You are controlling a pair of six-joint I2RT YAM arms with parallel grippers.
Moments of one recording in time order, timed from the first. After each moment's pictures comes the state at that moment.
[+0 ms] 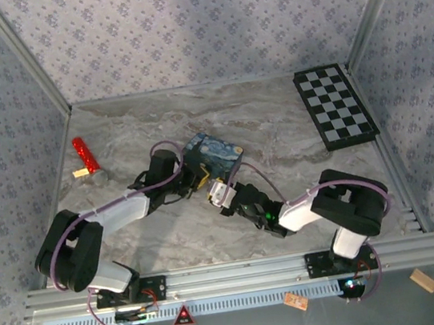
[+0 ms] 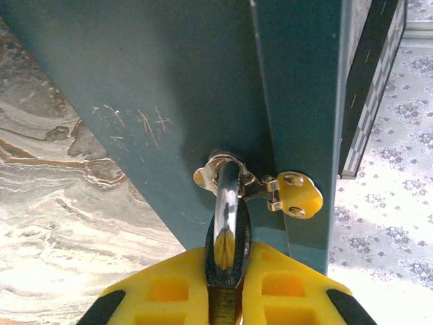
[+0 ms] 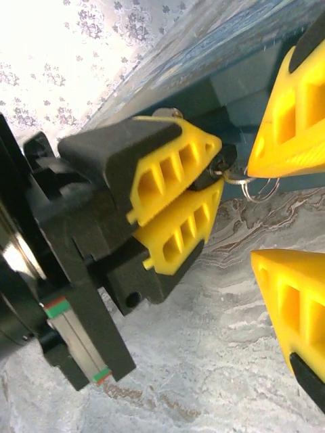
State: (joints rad) left arm -0.58 1.45 0.69 0.09 0.37 -1.31; right arm 1.04 1.66 0.45 0.97 0.27 -0.38
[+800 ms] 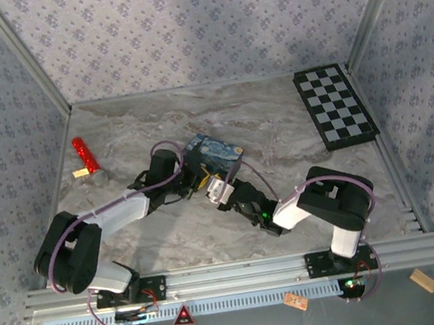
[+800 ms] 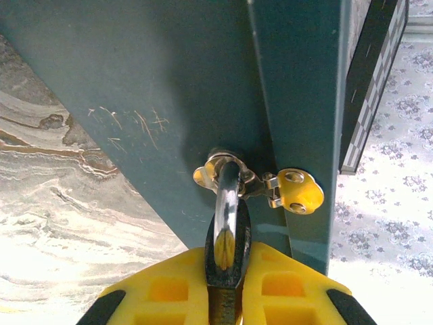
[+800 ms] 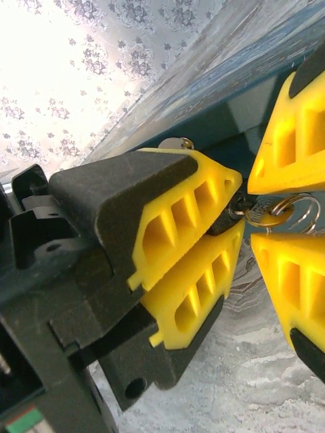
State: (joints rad) left arm -0.59 1.44 0.70 0.07 0.38 -1.31; right arm 1.02 1.75 0.49 1.07 0.34 -0.42
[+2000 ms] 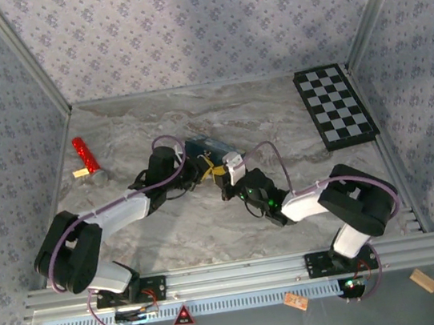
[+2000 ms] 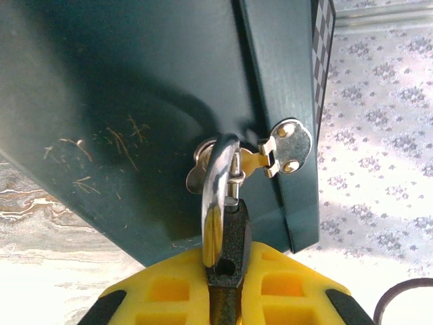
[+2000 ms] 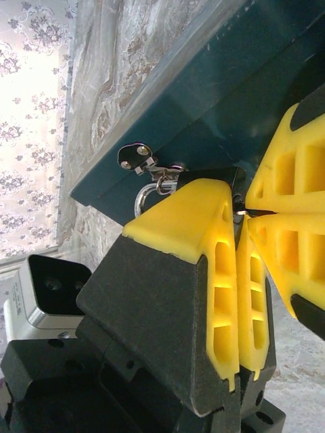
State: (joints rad) left arm -0.59 1.44 0.70 0.24 0.40 -1.26; right arm 0.92 1.61 0.49 0.93 0.18 0.22
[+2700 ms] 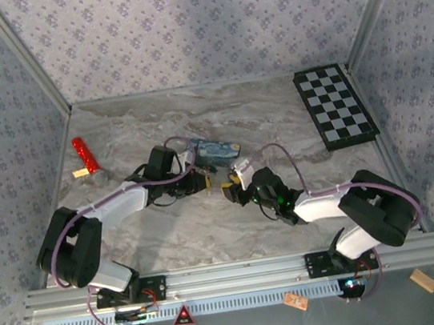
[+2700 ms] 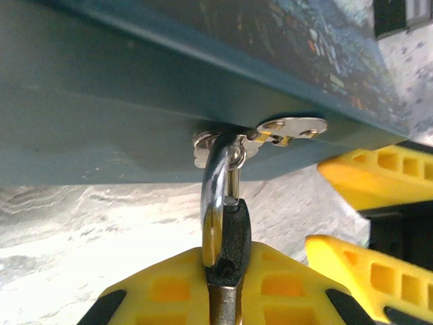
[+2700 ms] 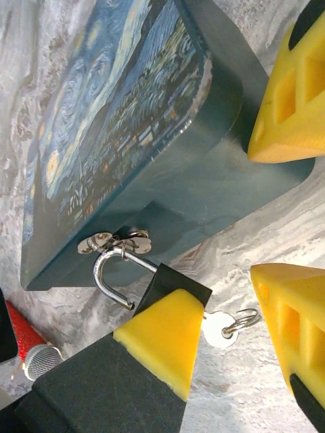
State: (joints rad) left arm -0.54 1.48 0.78 -0.19 0.54 -0.62; right arm 0.84 1.47 0.42 0.67 0.03 0.18
